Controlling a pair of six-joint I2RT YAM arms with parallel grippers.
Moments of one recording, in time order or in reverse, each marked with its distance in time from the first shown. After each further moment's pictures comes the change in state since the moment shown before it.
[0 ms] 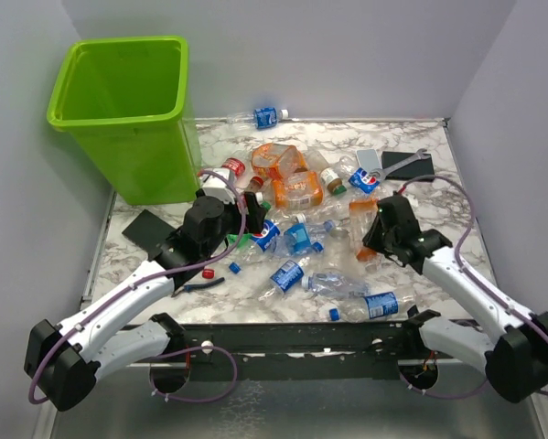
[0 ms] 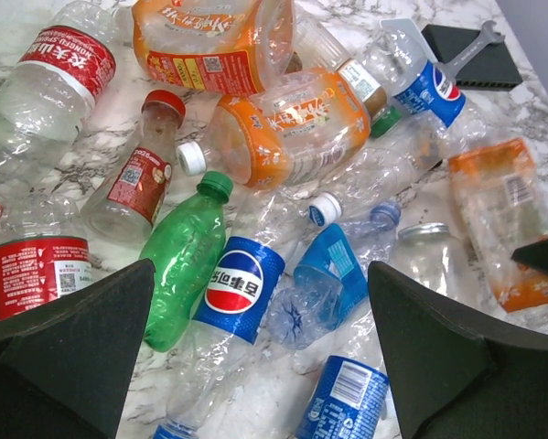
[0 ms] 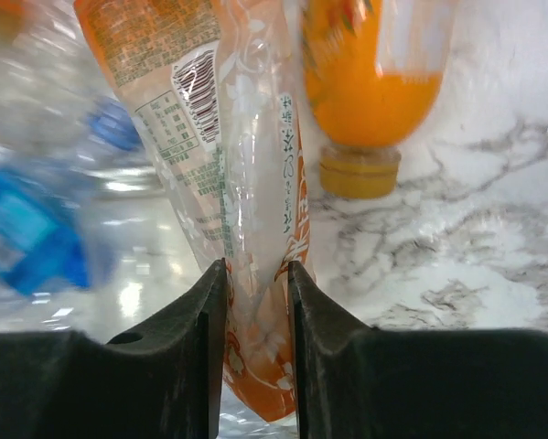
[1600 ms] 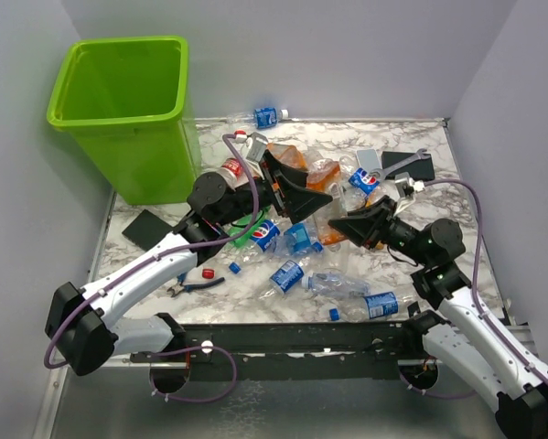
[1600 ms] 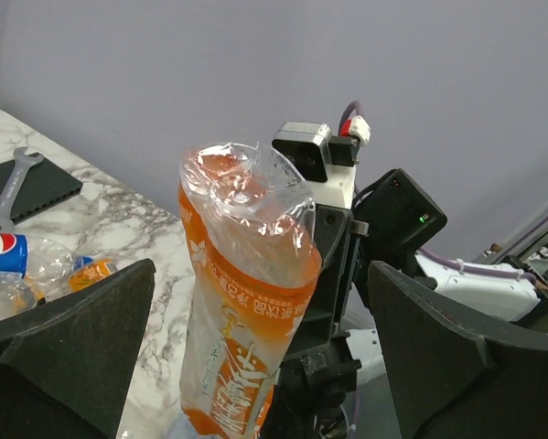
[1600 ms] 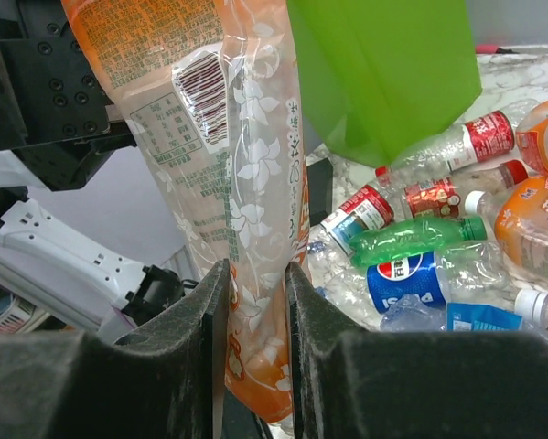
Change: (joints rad) left arm -0.066 0.241 0.243 0.619 0.691 -0.277; right arm -0.001 -0.386 -0.150 0.924 -0.855 -0.019
